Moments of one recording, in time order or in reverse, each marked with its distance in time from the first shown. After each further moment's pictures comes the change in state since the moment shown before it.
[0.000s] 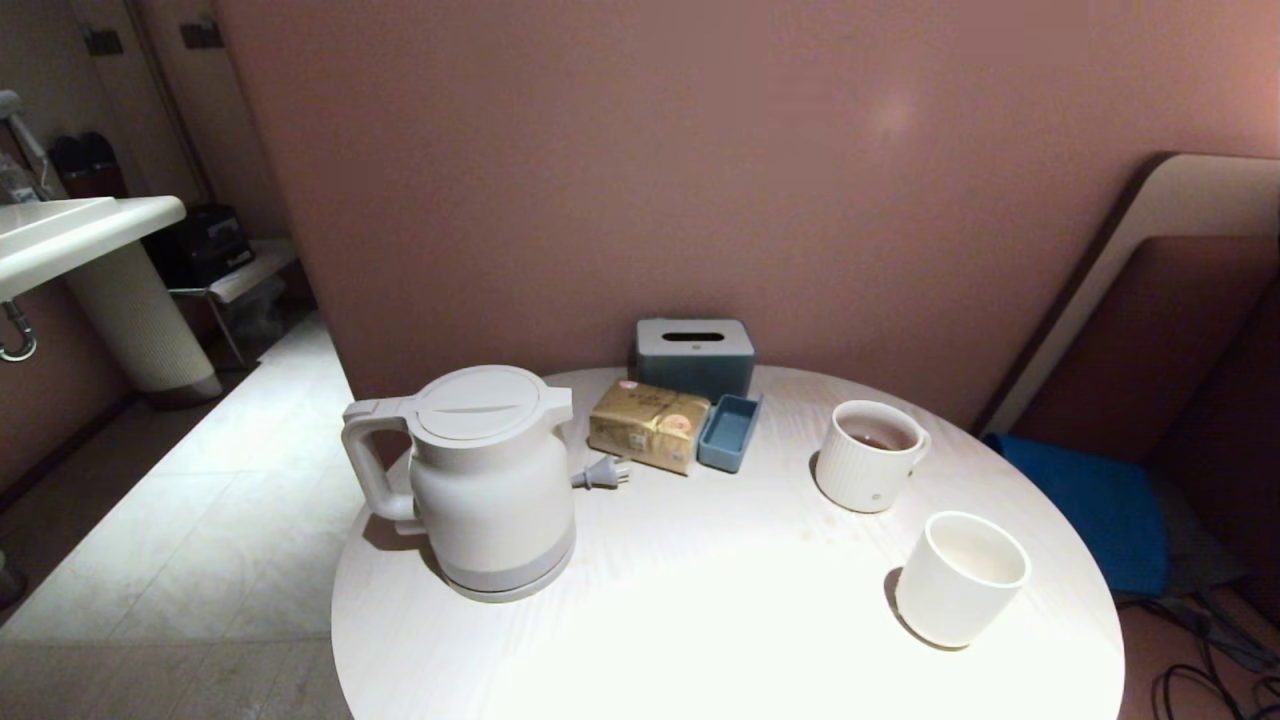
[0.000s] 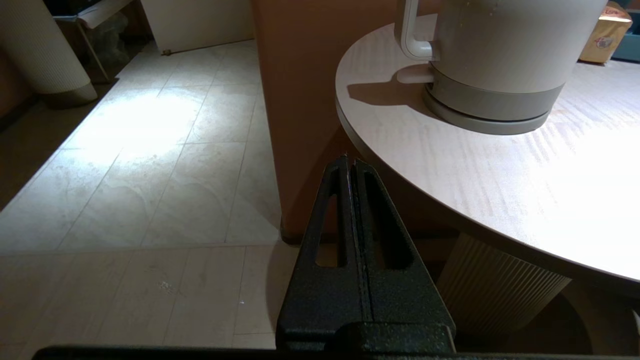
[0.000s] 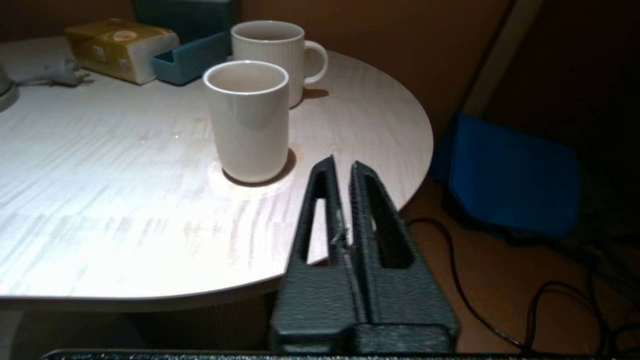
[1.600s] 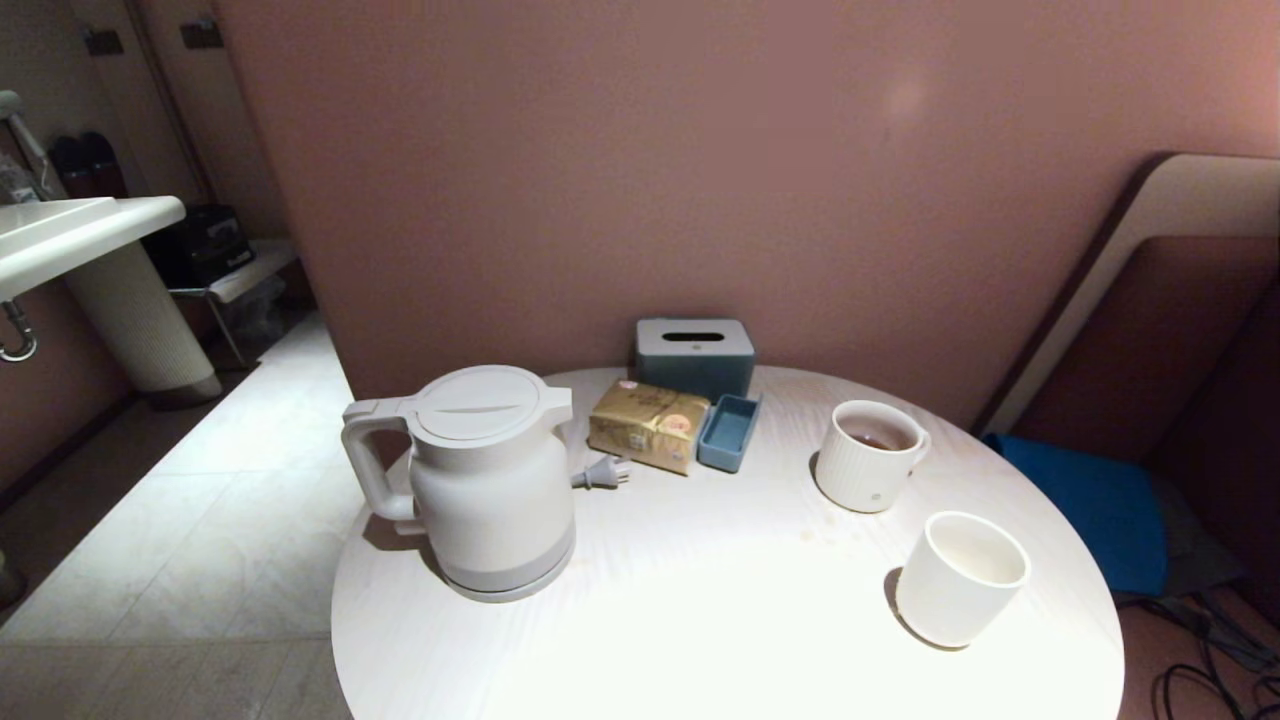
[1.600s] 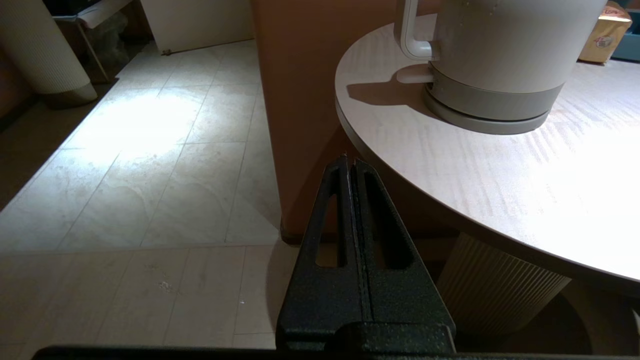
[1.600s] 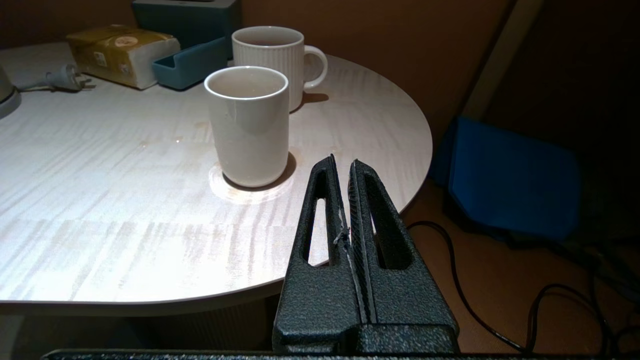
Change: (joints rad) left arm 0.000 0.000 0.000 0.000 0.000 0.000; right arm 0.000 0.000 0.000 -0.010 -0.001 0.005
